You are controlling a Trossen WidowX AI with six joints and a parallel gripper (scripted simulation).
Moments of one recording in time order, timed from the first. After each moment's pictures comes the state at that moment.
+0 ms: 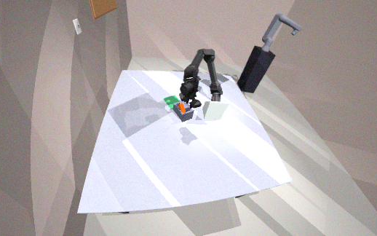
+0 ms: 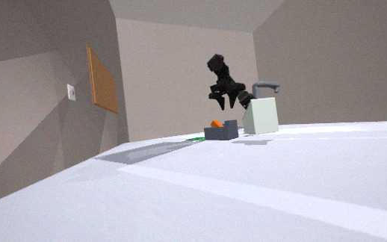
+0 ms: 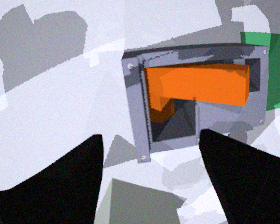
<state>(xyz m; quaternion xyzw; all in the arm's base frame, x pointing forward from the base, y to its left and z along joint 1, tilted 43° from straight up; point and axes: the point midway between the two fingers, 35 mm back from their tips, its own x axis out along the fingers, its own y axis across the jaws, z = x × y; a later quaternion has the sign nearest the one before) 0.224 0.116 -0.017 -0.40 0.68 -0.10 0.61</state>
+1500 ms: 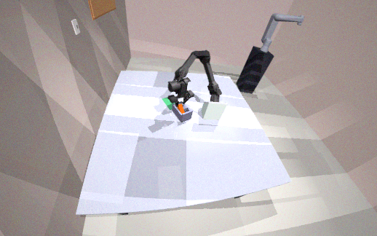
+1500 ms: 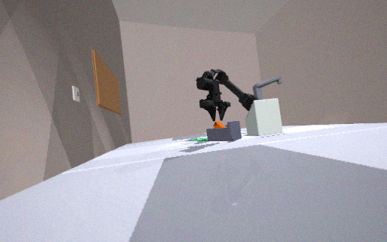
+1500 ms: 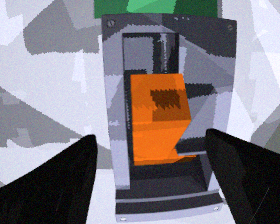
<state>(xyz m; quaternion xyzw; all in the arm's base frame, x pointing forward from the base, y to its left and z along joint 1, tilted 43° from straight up) 0.274 0.045 -0.008 0.11 0.44 -0.53 0.72</state>
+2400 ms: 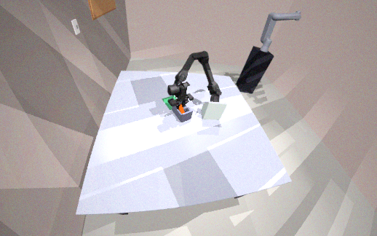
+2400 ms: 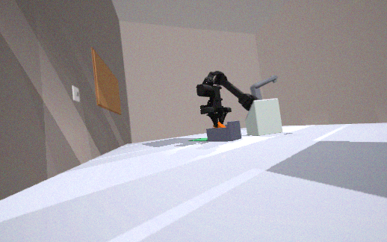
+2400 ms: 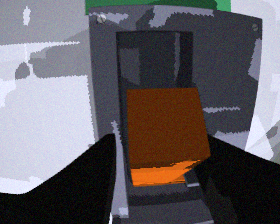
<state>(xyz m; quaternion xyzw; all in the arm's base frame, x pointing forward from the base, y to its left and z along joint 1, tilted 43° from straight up) 0.274 0.023 -0.030 0.10 0.44 -0.53 0.72</state>
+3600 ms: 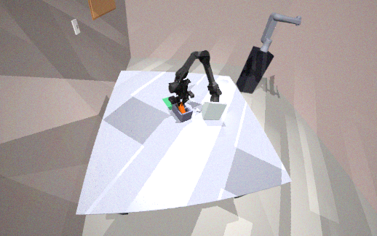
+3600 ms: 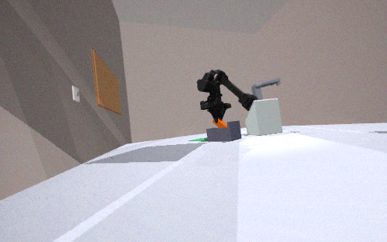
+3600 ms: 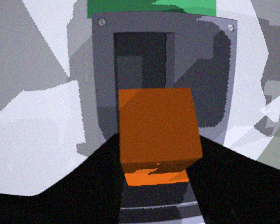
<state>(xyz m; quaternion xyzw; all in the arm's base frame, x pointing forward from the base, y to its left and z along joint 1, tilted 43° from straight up) 0.270 0.038 -0.013 0.10 0.44 -0.54 0.72</state>
